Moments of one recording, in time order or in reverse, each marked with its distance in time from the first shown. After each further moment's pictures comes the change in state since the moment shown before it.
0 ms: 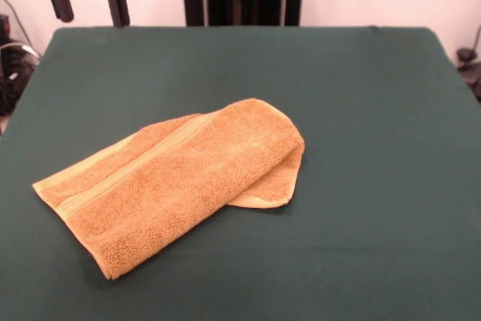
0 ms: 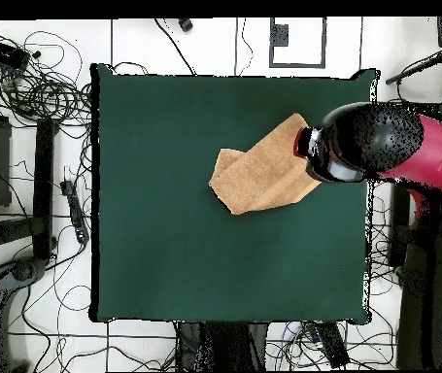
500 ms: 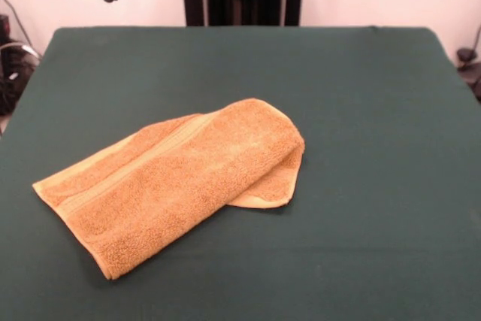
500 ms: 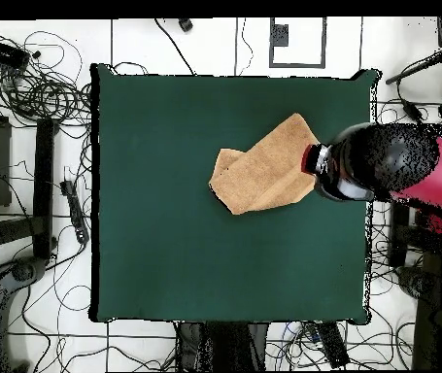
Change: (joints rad) arm -0.039 -0.059 0.000 0.088 0.000 0.000 0.000
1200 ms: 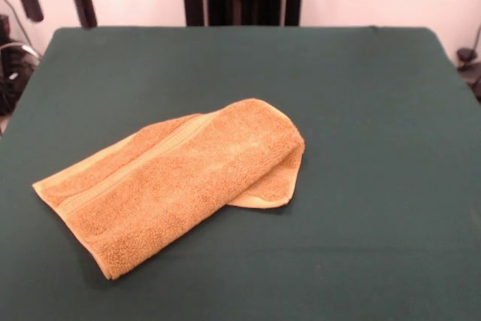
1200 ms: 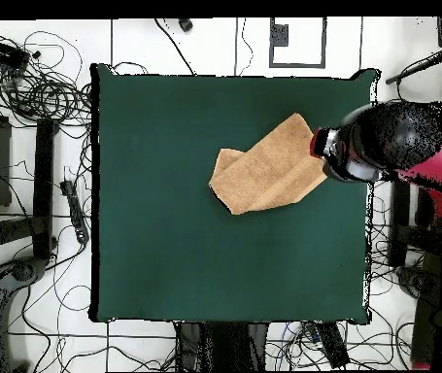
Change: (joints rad) arm 0.011 0.110 0.001 -0.166 -0.010 0.045 0.000
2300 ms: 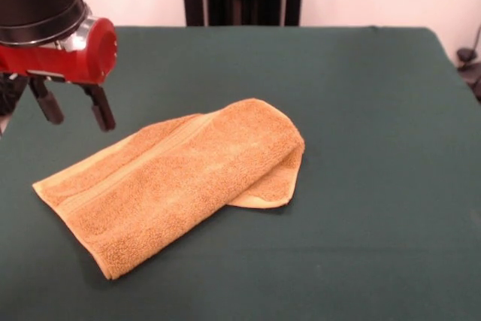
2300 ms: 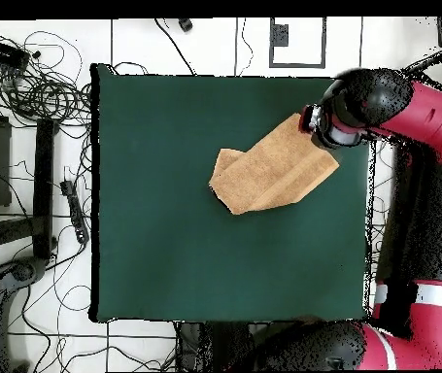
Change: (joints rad) arm 0.067 0.282 0.000 -0.336 -0.013 0.129 0.000
